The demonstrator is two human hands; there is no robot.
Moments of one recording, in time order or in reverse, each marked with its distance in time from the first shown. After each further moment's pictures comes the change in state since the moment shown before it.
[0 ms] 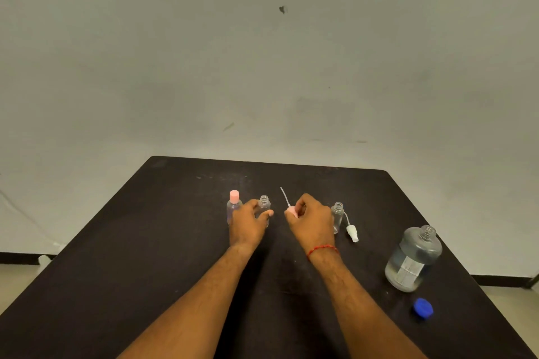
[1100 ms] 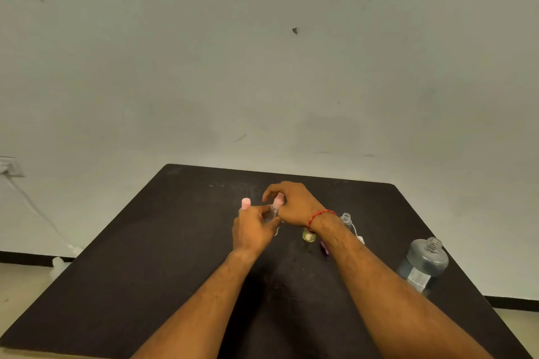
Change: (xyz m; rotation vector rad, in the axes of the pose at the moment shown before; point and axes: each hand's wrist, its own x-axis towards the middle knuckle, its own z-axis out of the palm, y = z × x) left_hand -0.022 0.026 -0.038 0.071 -0.023 0.104; right_hand 0.036 -0.079 -0.015 -0.170 -0.615 -0.359
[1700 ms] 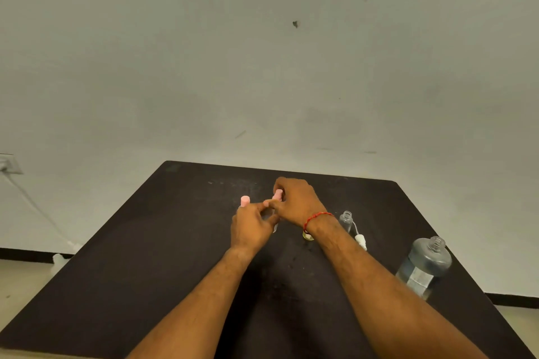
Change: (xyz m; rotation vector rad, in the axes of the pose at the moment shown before) left_hand 0.009 -0.005 0.002 -0.002 0.016 0.028; right_hand 0.008 0.011 0.011 -0.059 0.182 0.034
